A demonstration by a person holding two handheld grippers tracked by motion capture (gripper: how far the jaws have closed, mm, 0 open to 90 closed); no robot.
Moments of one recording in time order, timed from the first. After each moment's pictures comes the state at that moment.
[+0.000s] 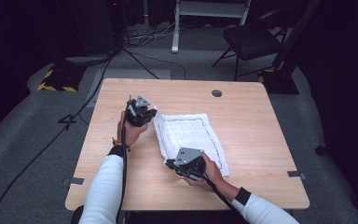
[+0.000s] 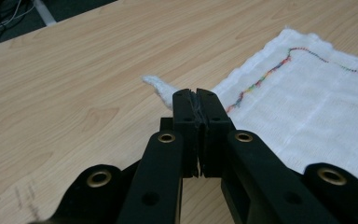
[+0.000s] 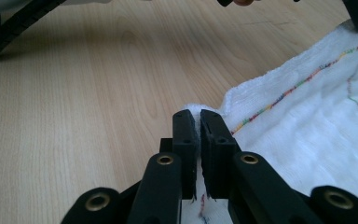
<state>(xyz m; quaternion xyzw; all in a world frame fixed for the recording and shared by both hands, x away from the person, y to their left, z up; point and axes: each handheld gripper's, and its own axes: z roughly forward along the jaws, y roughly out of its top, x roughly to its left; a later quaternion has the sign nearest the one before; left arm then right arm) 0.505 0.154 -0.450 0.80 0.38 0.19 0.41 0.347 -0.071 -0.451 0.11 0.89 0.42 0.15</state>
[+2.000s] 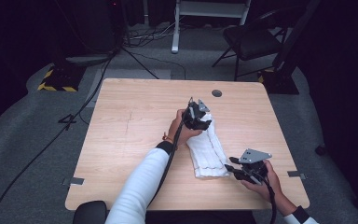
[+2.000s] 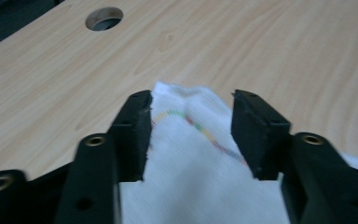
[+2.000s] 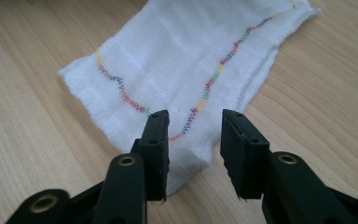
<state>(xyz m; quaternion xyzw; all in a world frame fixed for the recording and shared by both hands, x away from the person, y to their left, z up) 0.503 -0.018 -0.451 0.86 0.28 0.16 0.39 0.343 -0.252 -0.465 0.28 0.87 0.36 0.19</state>
